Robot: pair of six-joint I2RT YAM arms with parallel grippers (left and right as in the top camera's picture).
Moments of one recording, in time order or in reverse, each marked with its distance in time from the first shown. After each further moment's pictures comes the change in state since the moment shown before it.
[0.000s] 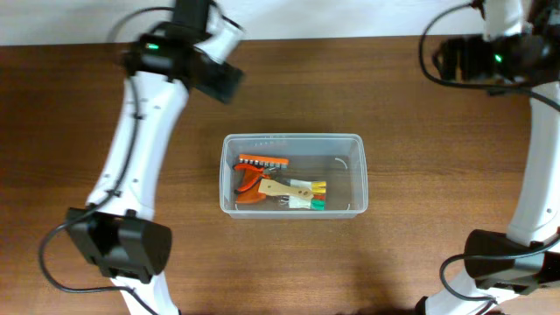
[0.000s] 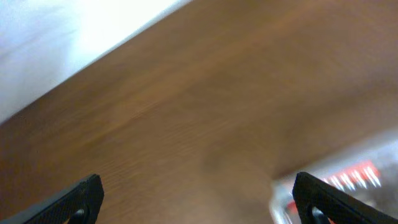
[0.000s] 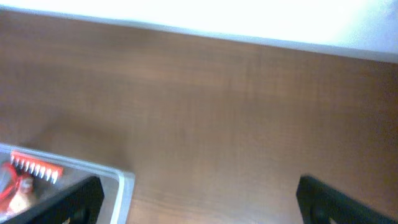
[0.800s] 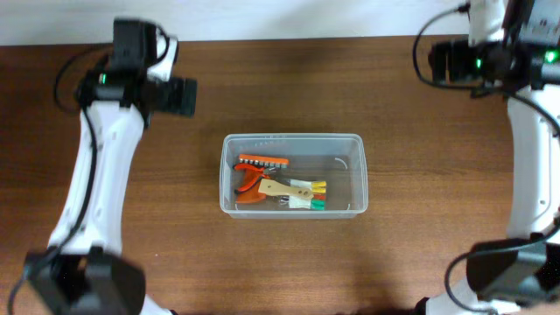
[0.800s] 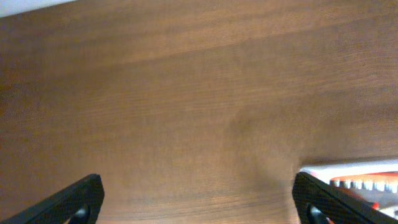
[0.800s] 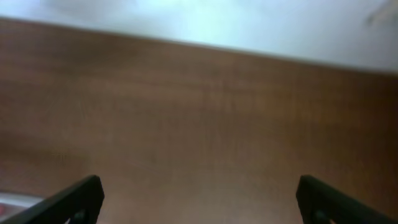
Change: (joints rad) left arm 0.156 -0.274 -0.452 0.163 -0.023 -0.184; right arm -0.010 -0.093 -0.422 0.347 0.106 0.005
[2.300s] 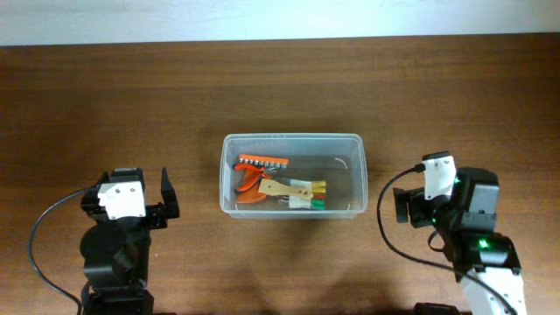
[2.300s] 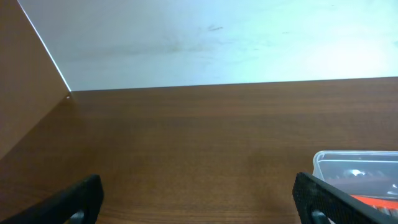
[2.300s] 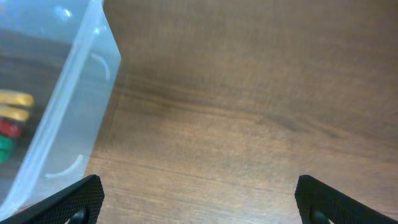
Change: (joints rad) left arm 0.090 -1.204 -1.183 0.716 -0.001 -0.045; right arm 0.058 -0.826 -1.263 0.408 0.007 0.000
